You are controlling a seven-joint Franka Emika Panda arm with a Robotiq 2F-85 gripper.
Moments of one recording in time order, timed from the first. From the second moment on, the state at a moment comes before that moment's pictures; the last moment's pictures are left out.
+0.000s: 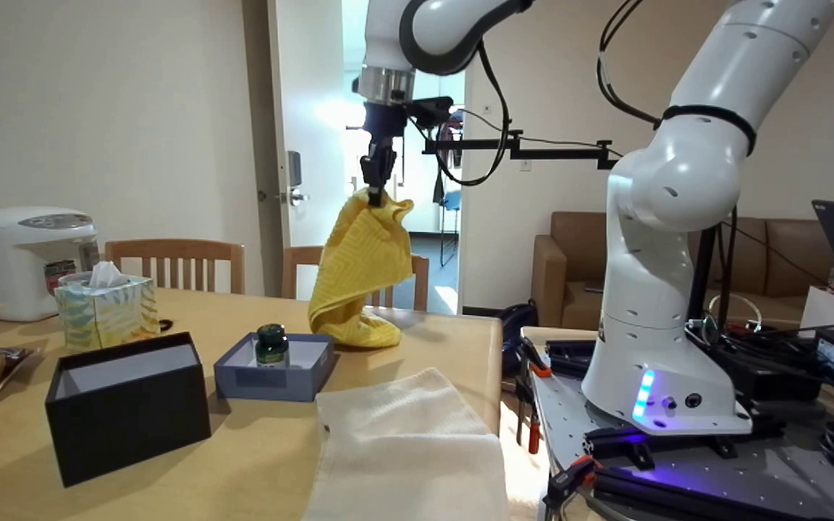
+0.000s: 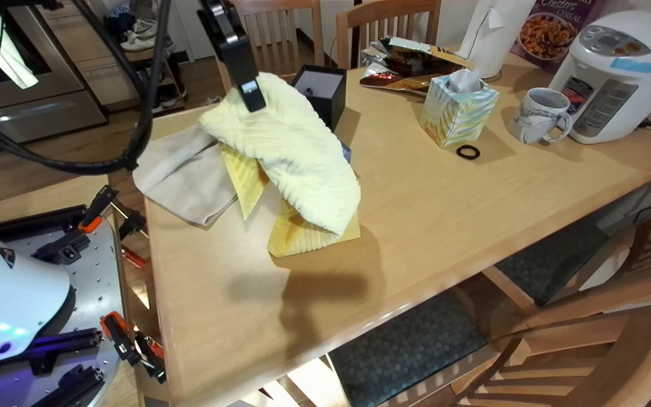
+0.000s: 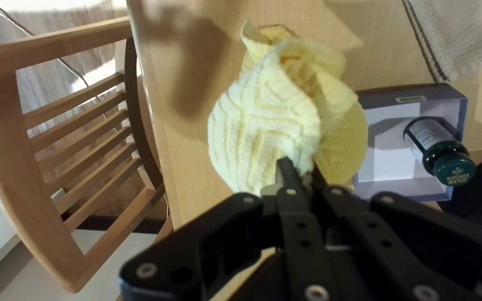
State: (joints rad) arm -0.07 -0.45 -0.09 -2.50 -0.22 2.22 0.08
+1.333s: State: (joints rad) arm -0.06 -0.20 -0.07 -1.75 -0.25 2.10 -0.01
